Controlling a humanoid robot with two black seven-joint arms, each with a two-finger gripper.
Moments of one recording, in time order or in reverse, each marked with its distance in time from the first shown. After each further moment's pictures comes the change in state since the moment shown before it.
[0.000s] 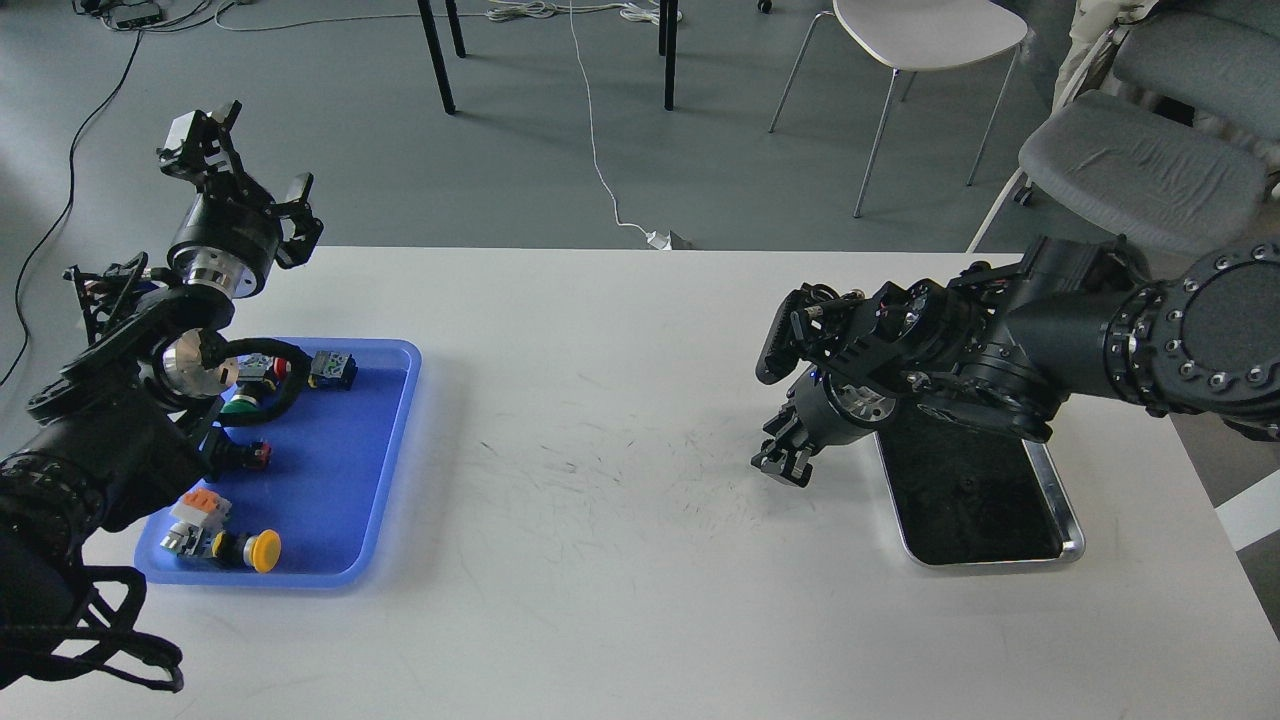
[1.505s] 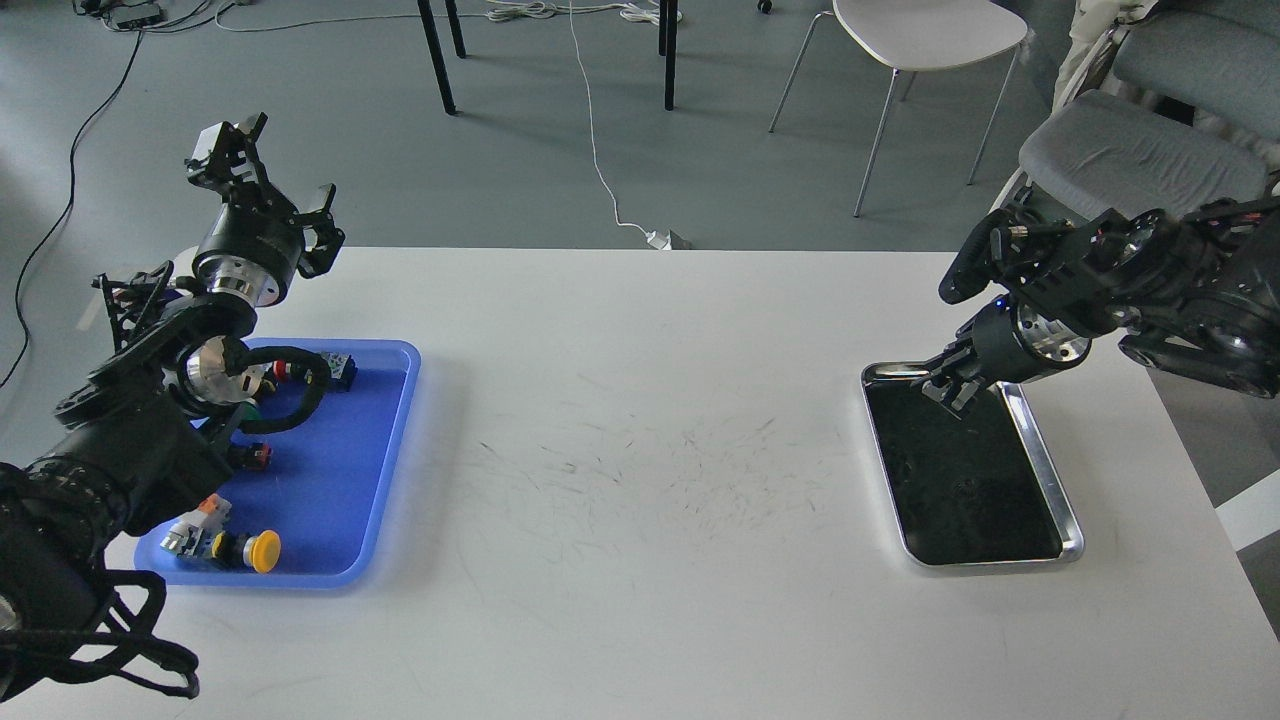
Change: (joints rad) left arm 0.005 -0.039 0.005 0.006 0.000 0.010 0.000; right arm 0.077 -0.421 -0.026 0.101 -0.055 -0.006 0.000
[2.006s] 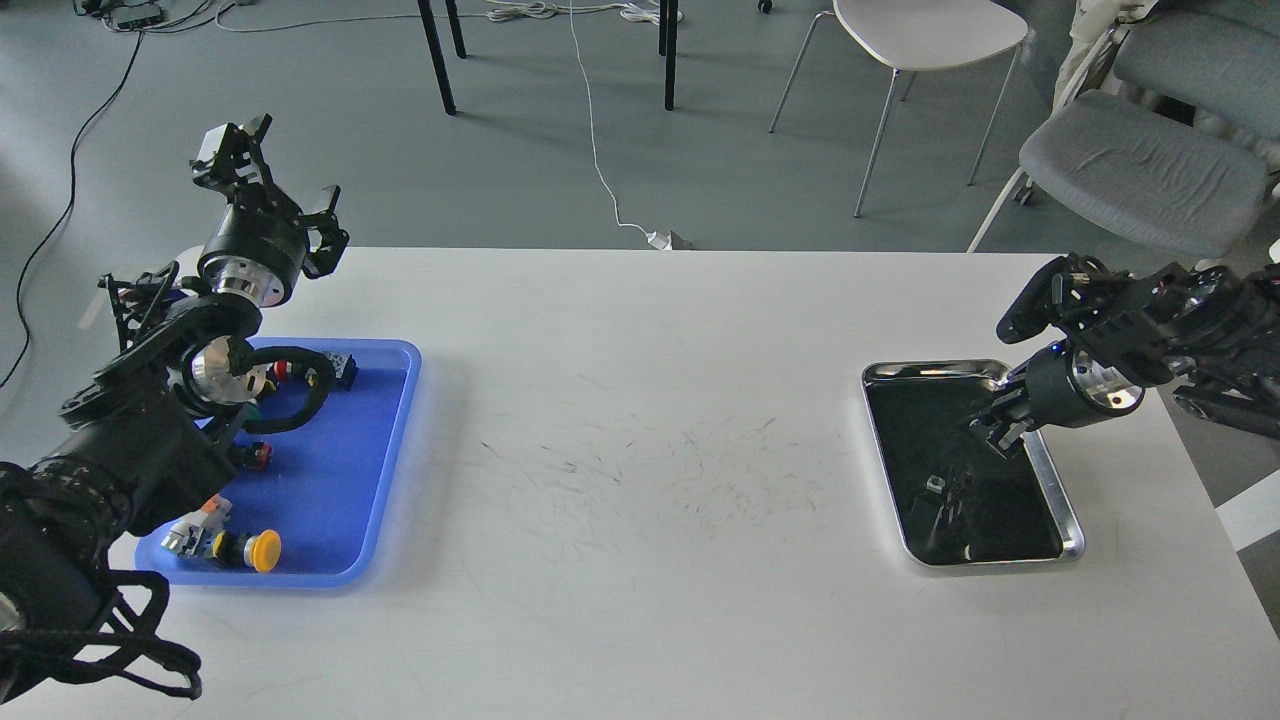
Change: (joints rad) left arm 0.000 -0.001 0.000 -0.001 0.001 0.002 0.000; right arm -0.089 -0.032 0.012 -0.022 -0.006 -0.031 0.000
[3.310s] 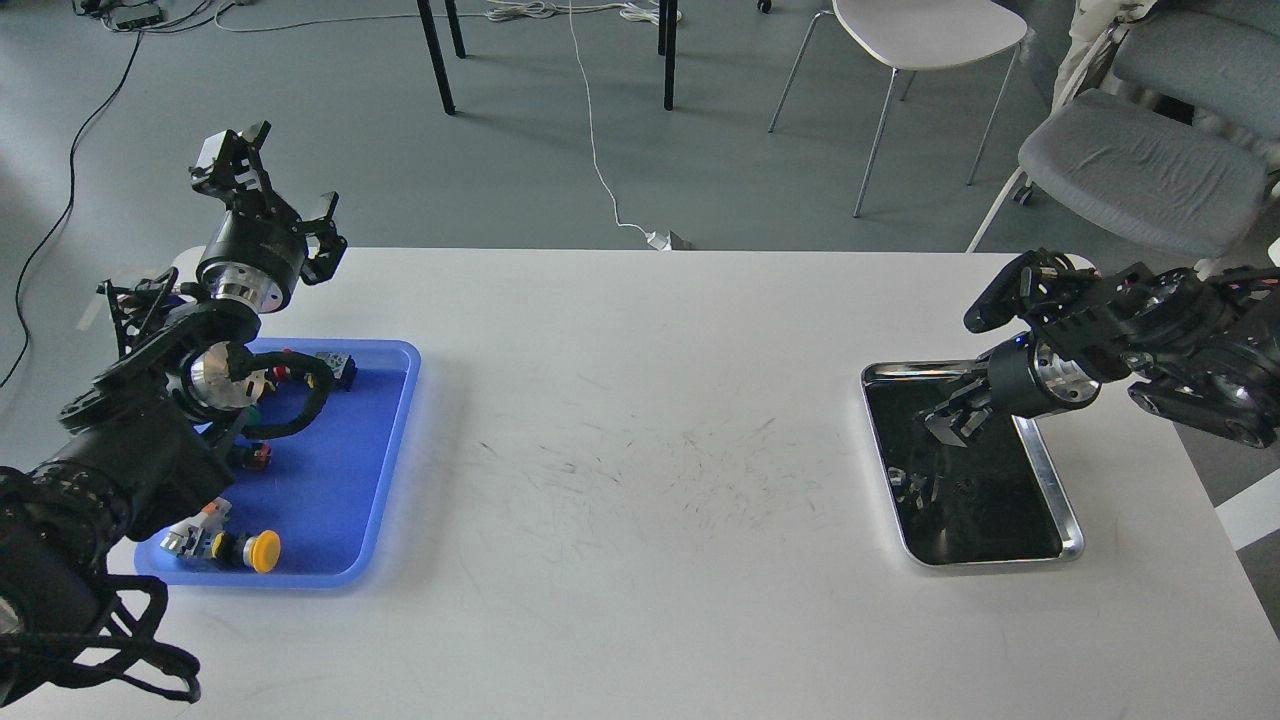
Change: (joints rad) left arm 0.010 0.003 0.003 0.000 0.002 -0.007 0.001; right arm -0.054 0.036 0.165 -0.064 0.122 0.008 0.000
